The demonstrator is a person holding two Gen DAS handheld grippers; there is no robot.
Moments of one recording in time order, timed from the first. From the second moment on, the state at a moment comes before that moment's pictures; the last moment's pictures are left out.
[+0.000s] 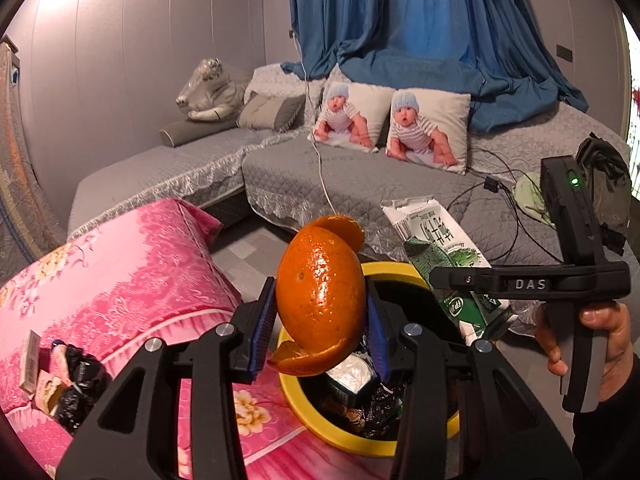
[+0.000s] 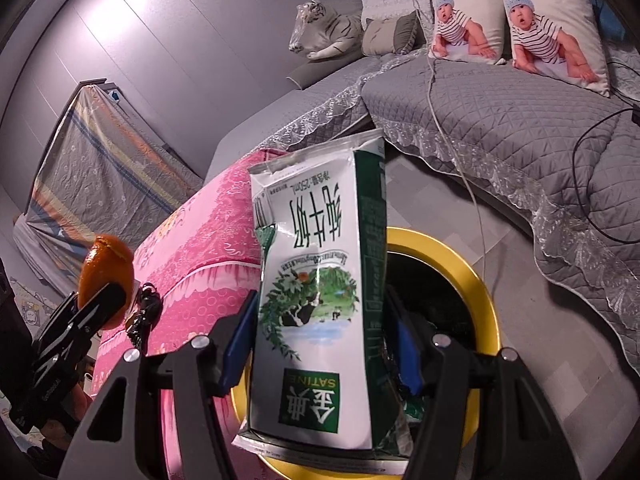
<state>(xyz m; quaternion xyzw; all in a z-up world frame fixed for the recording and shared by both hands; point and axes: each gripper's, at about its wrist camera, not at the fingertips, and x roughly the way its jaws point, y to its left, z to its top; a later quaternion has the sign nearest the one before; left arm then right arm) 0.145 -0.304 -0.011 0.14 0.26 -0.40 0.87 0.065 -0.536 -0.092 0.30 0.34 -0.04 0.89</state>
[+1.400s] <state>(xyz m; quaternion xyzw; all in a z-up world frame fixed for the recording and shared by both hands) 0.328 0.002 -0.038 0.10 0.39 -0.10 0.91 0.122 -0.455 -0.097 0.29 0.37 0.07 0.88</state>
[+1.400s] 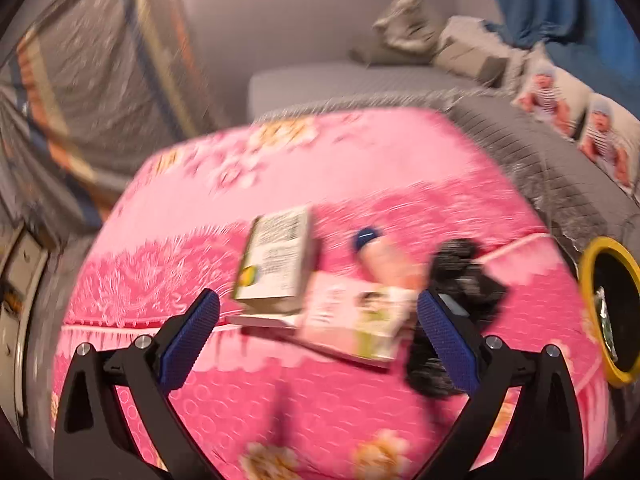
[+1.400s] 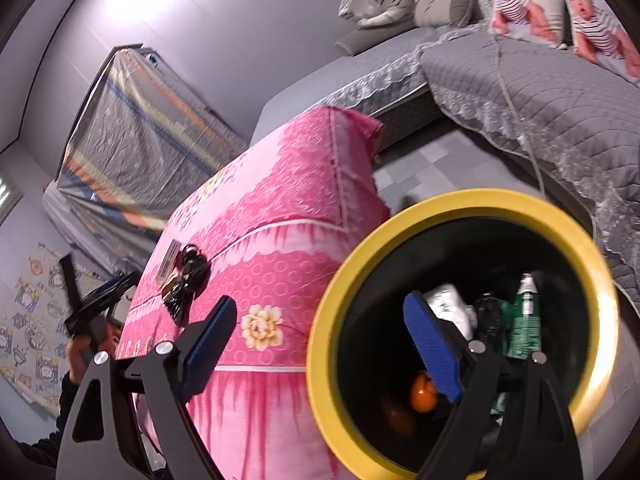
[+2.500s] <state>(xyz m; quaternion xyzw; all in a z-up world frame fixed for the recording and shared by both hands) 0.369 0.067 -0.051 0.05 0.43 -0.10 0.90 0.211 -0.293 -0.066 0.10 0.40 0.22 0.88</state>
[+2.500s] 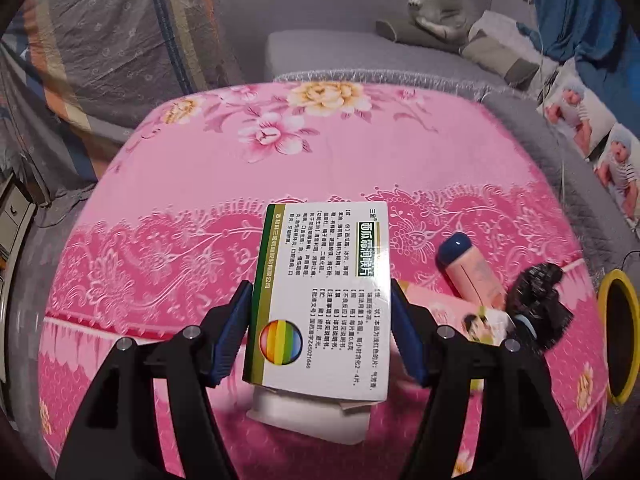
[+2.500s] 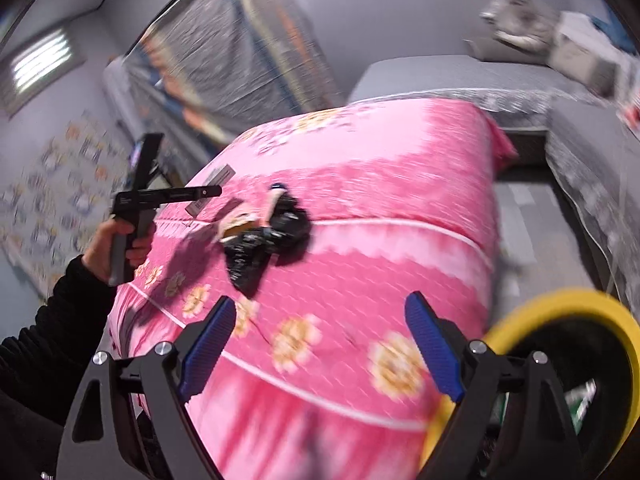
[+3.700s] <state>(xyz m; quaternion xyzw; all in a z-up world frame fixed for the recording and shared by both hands) 0.157 0.066 0.019 -0.01 0.26 -0.11 0.96 0.291 -0.219 -0.081 0.10 0.46 0.24 0.85</state>
